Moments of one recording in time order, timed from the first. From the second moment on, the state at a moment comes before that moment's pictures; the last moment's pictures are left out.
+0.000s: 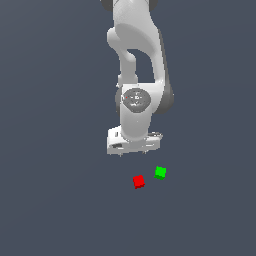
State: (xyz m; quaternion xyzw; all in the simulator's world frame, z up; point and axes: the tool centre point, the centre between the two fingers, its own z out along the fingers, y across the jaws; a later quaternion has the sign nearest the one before) arm 0.047 0.020 0.119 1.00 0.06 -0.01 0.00
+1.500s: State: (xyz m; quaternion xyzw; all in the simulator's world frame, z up) arm 0.134 0.046 0.070 0.99 0.13 0.00 0.00
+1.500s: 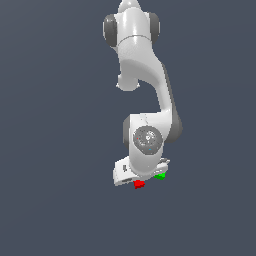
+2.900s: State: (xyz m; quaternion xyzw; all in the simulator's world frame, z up) arm 0.135 0.046 0.020 0.99 0.13 0.00 0.00
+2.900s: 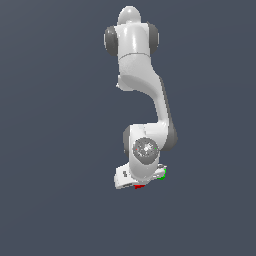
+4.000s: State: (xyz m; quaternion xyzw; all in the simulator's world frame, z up) arm 0.134 0.046 0.112 0.99 0.13 0.00 0.00
